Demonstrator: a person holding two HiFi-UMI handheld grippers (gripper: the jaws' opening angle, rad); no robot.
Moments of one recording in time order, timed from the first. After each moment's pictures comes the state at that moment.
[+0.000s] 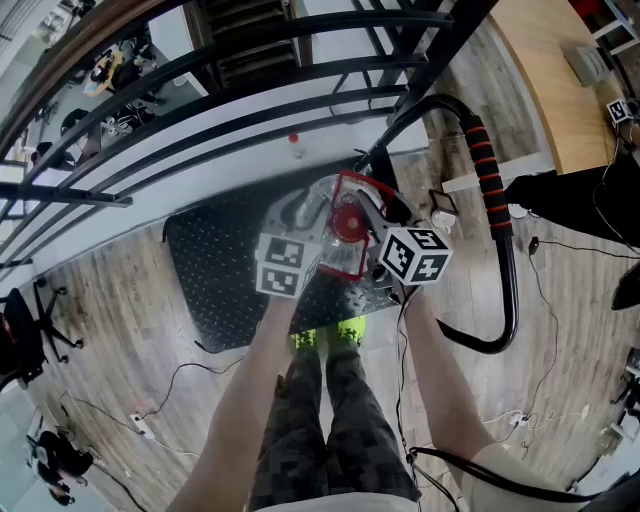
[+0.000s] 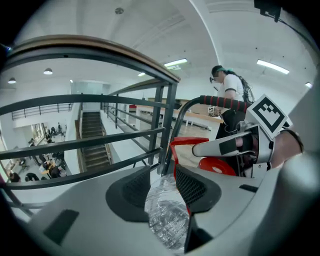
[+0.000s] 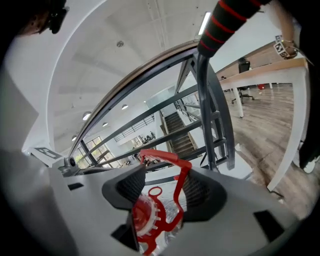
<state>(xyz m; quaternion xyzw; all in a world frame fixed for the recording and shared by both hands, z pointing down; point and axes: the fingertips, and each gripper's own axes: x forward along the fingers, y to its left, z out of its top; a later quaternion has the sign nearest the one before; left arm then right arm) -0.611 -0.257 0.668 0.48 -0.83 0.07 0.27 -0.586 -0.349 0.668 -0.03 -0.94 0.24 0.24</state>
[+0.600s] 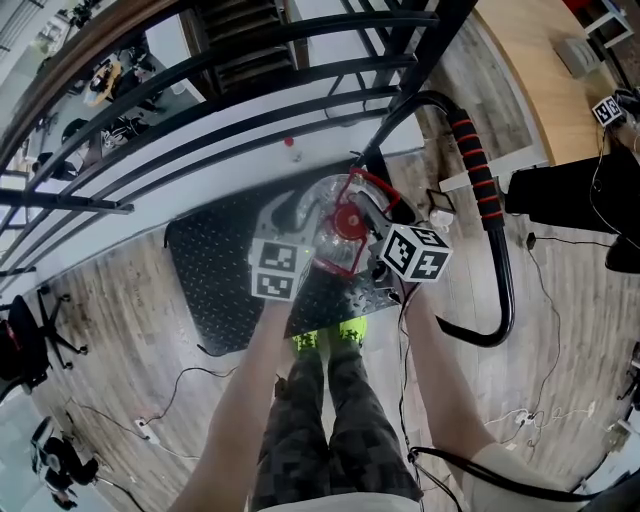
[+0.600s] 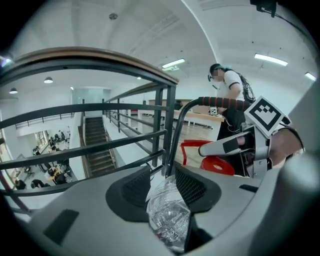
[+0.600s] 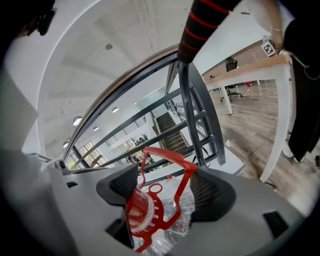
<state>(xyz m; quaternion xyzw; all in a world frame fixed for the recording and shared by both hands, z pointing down) -0.605 -0.249 0.657 0.46 -0.84 0.10 0.25 -0.565 -0.372 0.674 0.03 -0.93 0.28 0.24</state>
